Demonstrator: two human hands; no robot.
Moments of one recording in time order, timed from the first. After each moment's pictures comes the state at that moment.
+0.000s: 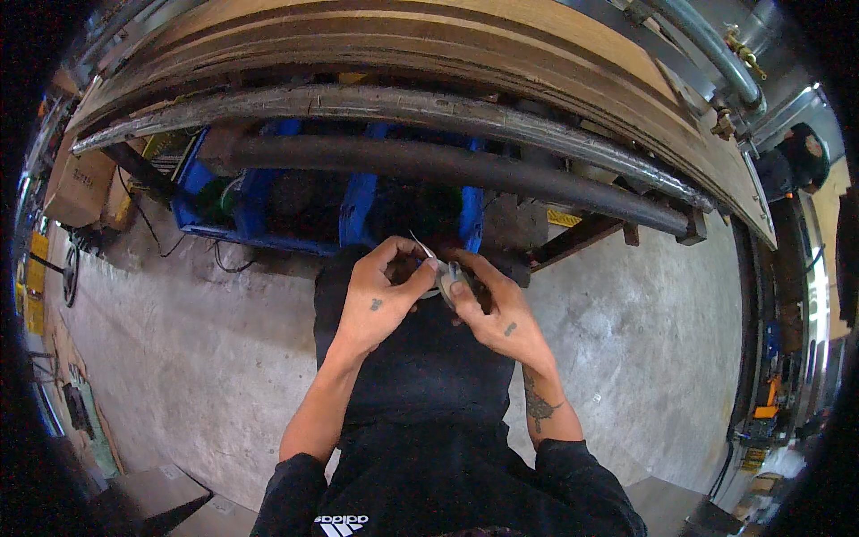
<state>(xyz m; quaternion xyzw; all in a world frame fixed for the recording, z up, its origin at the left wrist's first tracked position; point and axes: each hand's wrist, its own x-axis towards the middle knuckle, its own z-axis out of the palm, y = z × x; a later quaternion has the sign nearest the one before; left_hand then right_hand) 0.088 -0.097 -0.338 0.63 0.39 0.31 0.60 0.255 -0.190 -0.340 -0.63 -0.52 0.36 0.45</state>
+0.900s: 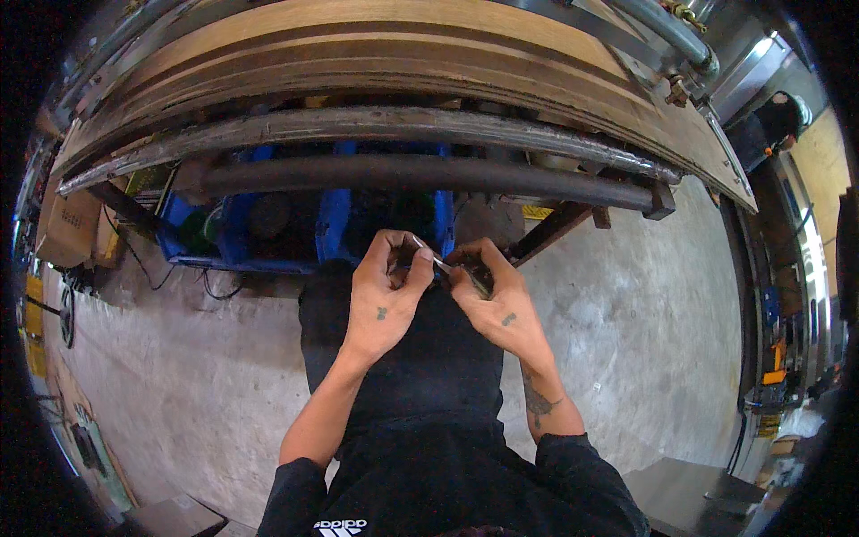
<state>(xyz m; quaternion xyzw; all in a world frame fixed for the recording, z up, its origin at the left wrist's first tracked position) 0.128 -0.117 -0.323 0.65 0.35 0.40 0.55 0.270 -0.207 -0.308 -0.69 -0.48 0.25 0.48</state>
